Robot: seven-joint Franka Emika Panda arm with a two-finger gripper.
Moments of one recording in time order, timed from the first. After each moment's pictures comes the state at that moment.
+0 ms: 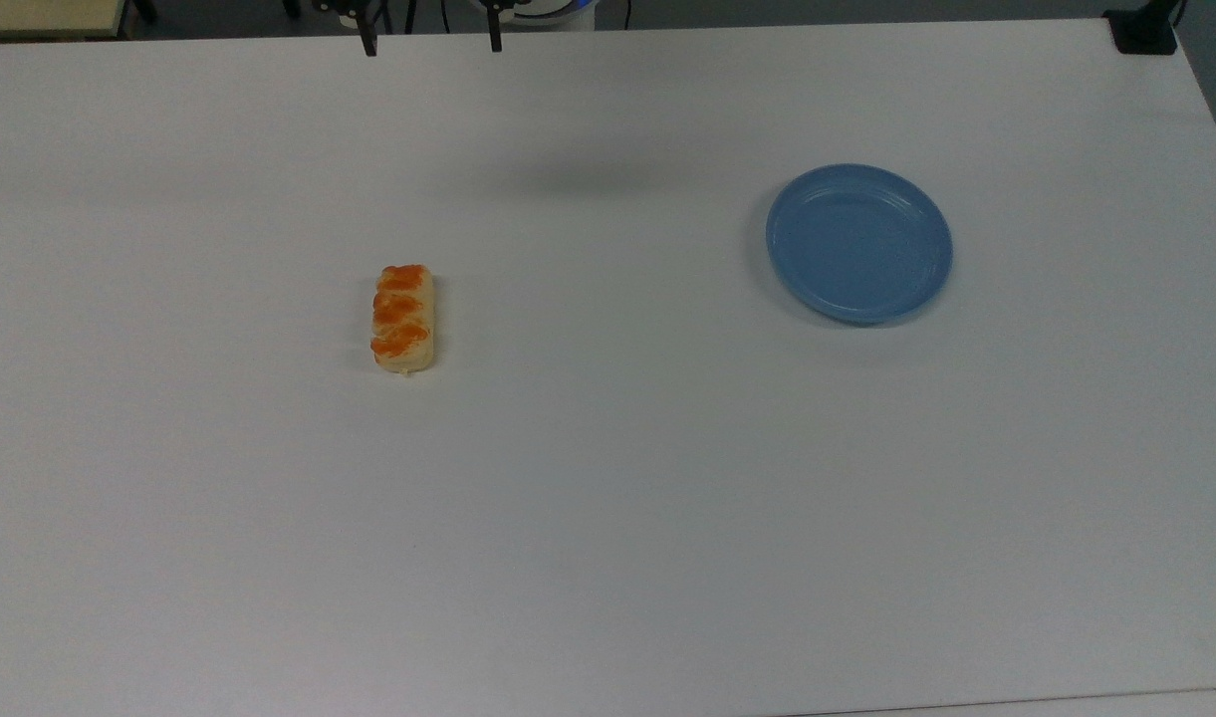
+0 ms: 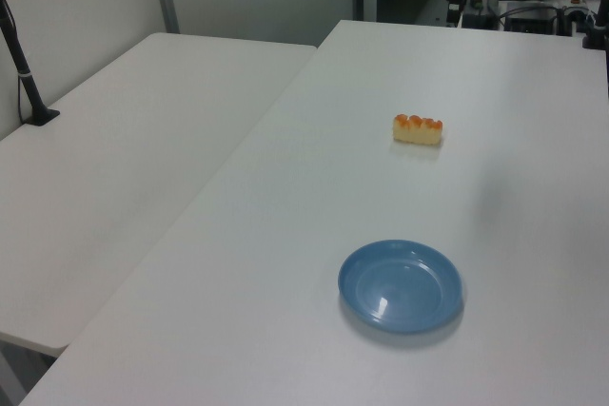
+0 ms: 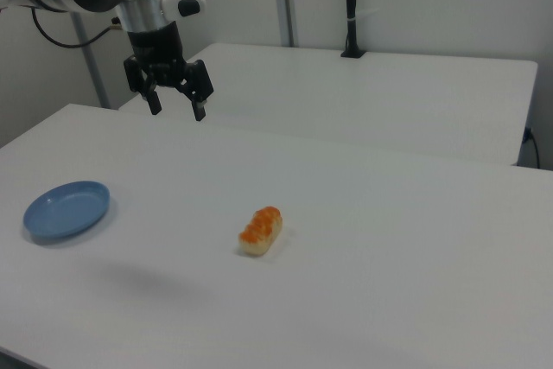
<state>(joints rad) 0.07 -0.04 -0.10 -1.66 -0.01 1.69 -0.12</state>
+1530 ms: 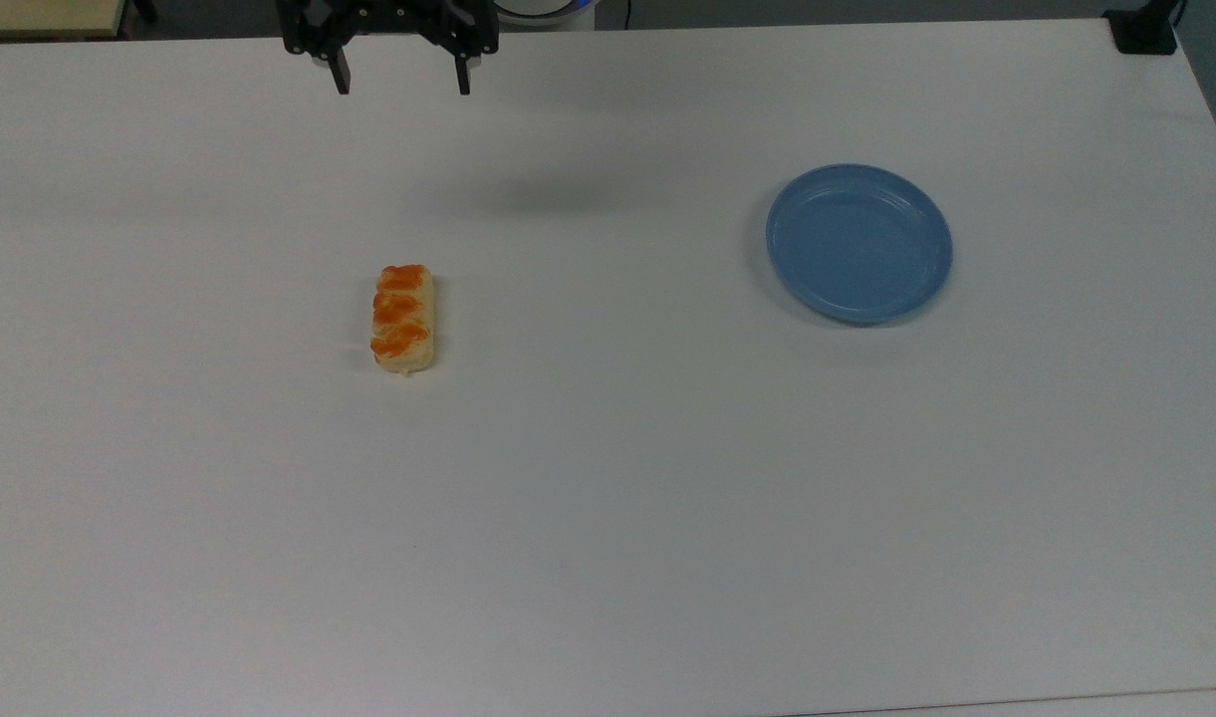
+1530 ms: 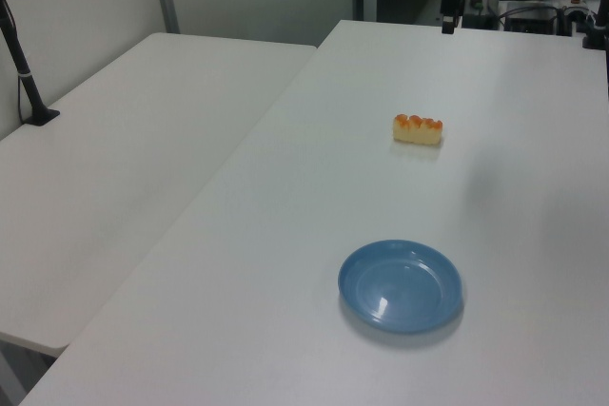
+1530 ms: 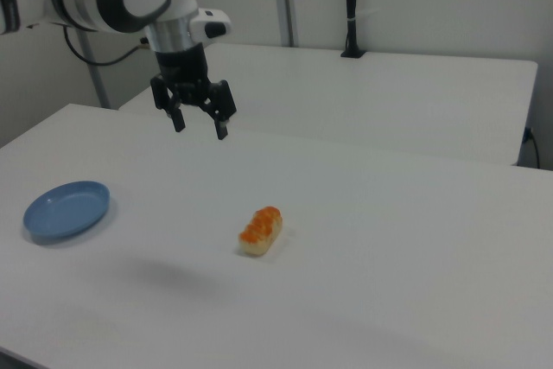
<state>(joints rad) 0.03 0.02 -0.11 -1.68 -0.02 1.73 -0.12</state>
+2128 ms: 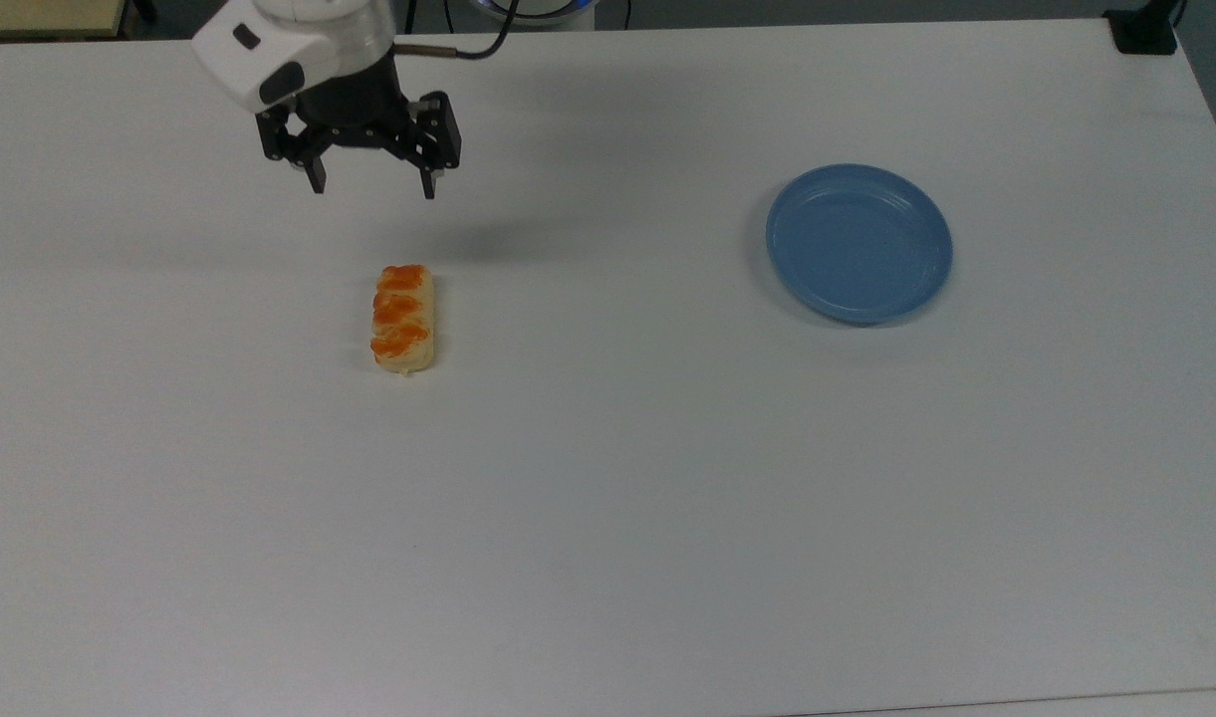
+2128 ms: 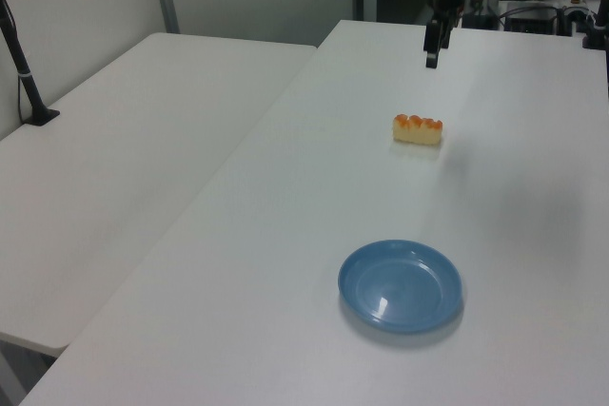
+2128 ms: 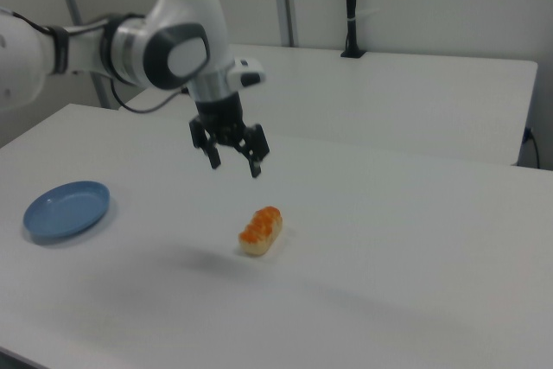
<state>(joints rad) -0.02 0.12 -0.11 -1.79 -0.03 1.97 -0.13</state>
